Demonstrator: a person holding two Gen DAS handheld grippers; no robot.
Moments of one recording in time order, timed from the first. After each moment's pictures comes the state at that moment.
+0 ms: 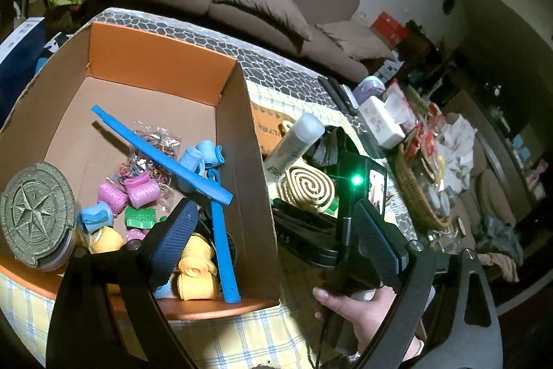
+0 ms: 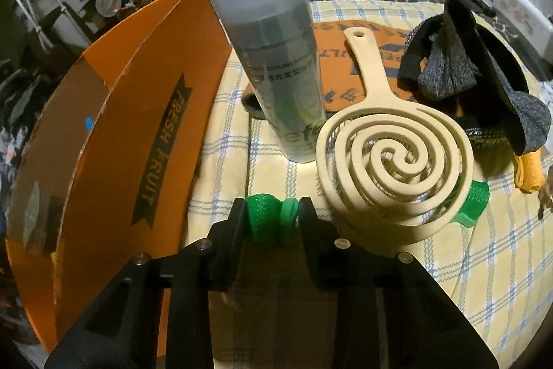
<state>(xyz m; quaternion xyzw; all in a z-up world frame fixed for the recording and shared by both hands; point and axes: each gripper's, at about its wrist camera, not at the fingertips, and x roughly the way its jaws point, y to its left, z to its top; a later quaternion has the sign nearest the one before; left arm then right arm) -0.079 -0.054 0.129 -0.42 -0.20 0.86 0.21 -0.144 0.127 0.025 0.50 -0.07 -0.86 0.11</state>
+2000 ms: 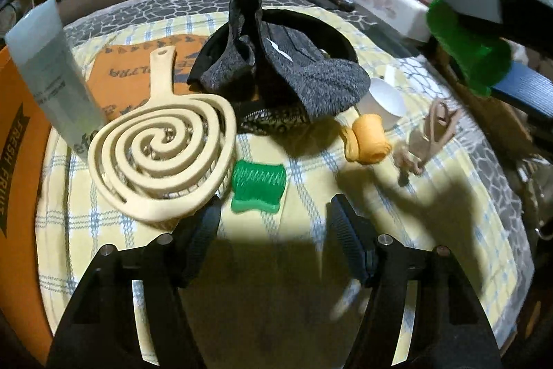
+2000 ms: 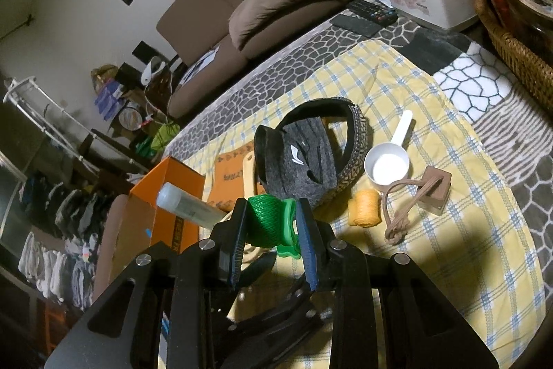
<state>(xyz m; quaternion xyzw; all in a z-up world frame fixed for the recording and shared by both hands) -0.126 0.208 0.016 -0.47 0.01 0.86 0.17 -0.106 0.349 0.110 0.39 -0.29 -0.86 0.12</state>
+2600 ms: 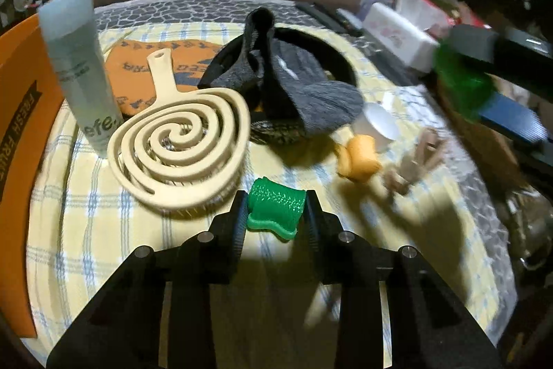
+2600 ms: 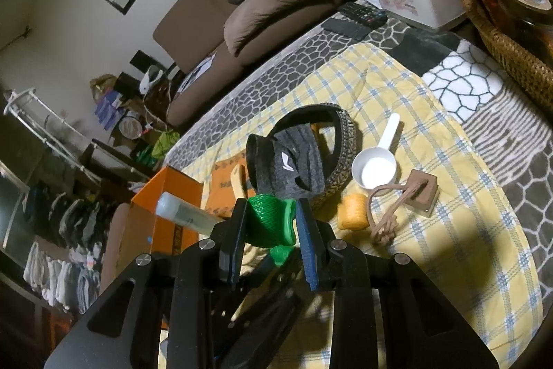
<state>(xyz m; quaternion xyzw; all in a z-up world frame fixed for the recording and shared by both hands) -0.111 0.194 0.025 -0.45 -0.05 0.88 0.17 -0.103 0.364 0.109 0.39 -0.30 -0.86 0.12</state>
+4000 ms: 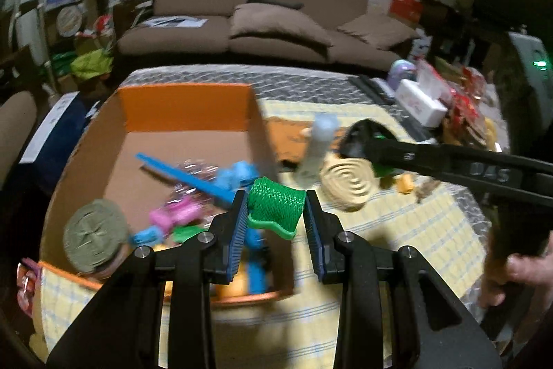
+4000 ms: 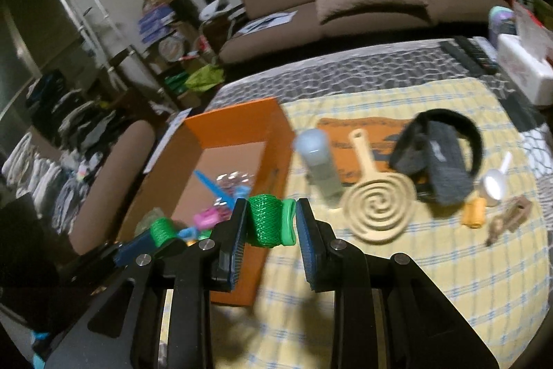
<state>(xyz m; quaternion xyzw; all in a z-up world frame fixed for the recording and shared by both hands) -0.040 -0.030 0.149 -0.38 -0.05 0.92 0.11 -0.091 0.167 0.159 0.41 -0.12 -0.88 0.22</state>
